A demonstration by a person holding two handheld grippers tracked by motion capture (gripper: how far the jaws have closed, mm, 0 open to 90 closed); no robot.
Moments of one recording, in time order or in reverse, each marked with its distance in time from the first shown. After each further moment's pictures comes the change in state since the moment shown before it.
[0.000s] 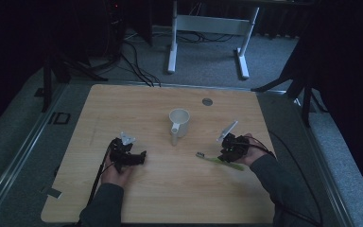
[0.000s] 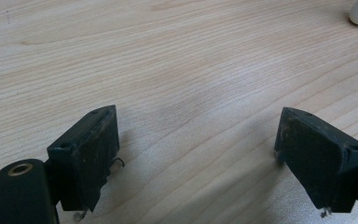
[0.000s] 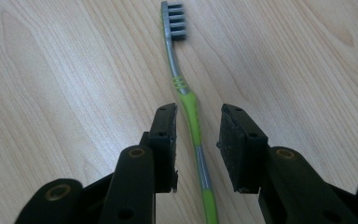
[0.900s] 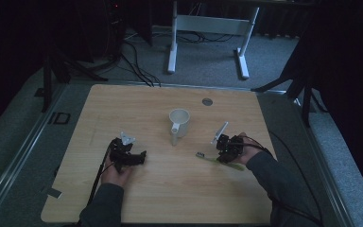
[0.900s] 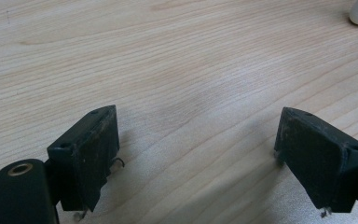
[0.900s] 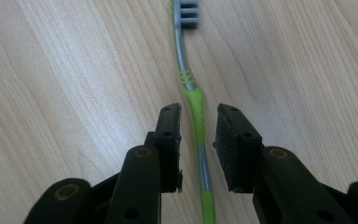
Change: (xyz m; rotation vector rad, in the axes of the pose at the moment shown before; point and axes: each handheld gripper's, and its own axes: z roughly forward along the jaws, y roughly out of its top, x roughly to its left) left arm 0.000 0.000 0.000 0.001 0.000 0.000; right arm 0.005 0.014 0.010 0.112 -0.006 -0.073
